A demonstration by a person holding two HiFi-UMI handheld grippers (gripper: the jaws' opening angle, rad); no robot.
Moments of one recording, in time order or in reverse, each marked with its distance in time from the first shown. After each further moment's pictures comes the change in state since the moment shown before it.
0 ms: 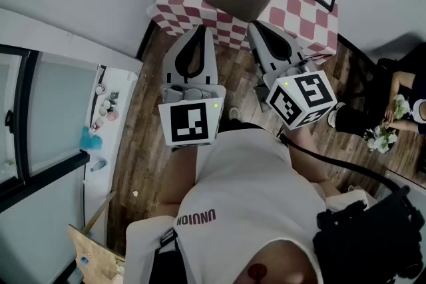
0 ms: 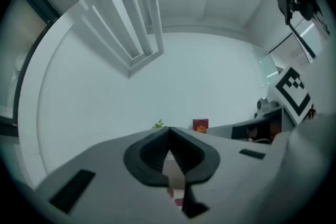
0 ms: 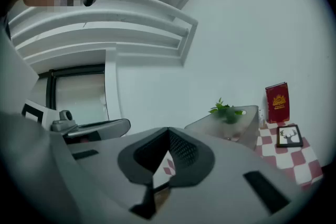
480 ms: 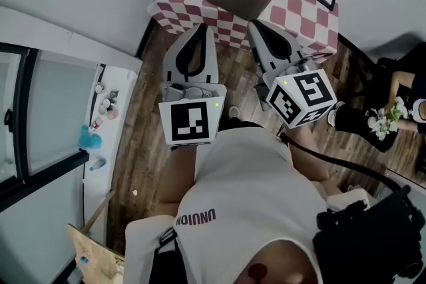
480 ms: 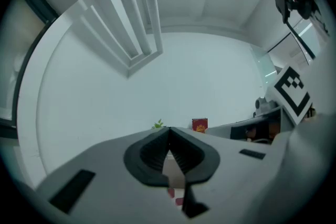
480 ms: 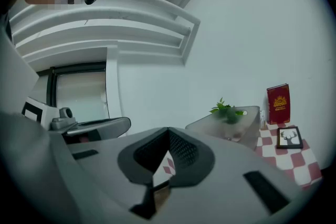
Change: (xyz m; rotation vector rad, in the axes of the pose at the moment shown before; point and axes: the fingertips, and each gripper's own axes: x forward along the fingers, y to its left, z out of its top) left arm -0.001 0.003 0.001 0.007 -0.006 -0.008; right arm 0.004 0.005 -0.002 -0.024 0.009 0.003
